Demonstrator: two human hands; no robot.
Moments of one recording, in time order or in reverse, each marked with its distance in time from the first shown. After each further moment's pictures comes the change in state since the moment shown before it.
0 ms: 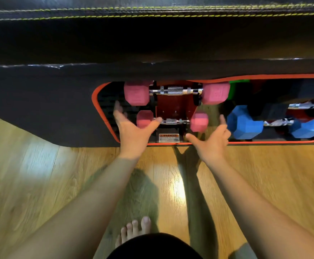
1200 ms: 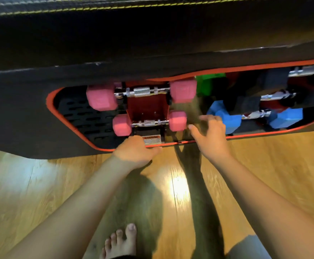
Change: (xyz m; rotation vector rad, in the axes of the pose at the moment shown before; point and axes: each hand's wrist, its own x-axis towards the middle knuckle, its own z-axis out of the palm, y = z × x) left_hand -0.030 0.029 0.028 0.933 -0.682 -0.043; right_hand 0.039 0.035 -0.043 -0.108 -0.037 -0.247
